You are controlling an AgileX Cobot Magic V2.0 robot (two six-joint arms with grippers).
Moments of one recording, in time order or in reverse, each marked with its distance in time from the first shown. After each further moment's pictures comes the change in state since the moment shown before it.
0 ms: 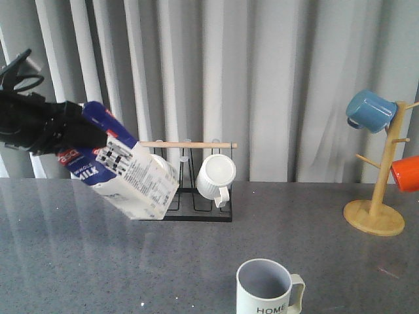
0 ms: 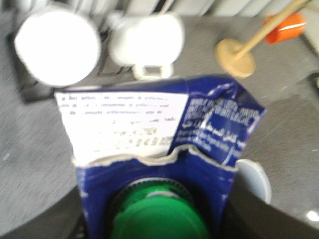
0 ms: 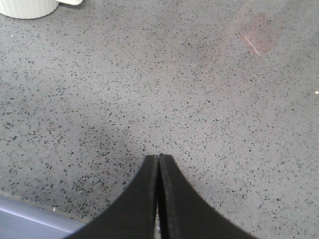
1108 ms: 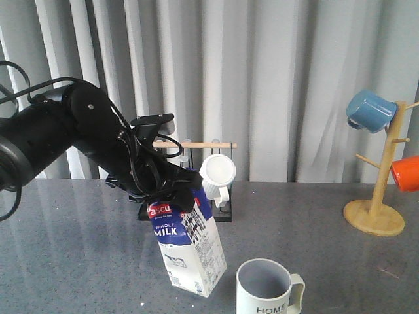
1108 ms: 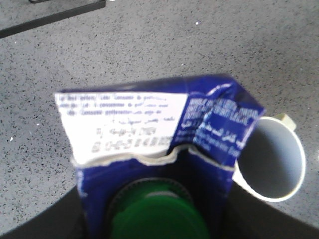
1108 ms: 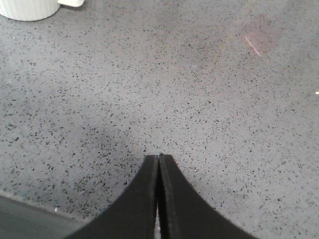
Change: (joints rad) left arm -0.402 0.267 -0.218 0.467 0.077 -0.320; right arm 0.000 -0.006 0.000 0.004 0.000 0.000
